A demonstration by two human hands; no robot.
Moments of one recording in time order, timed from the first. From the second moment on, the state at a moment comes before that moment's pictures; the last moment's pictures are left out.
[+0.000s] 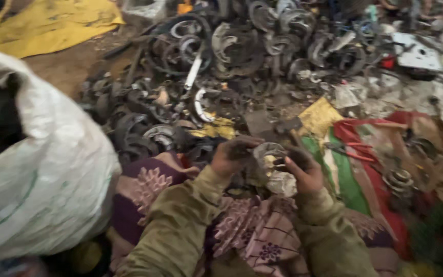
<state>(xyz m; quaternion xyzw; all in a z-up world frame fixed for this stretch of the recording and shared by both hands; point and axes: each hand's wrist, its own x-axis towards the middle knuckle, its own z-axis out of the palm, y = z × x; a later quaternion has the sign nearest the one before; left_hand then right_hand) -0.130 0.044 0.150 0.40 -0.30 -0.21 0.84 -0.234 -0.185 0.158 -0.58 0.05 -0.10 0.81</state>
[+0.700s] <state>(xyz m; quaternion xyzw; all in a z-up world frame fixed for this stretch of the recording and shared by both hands) -0.131 0.064 0.134 0.96 -0.21 -0.11 0.13 -0.254 -0.261 0.150 -0.31 0.07 -0.14 0.94</state>
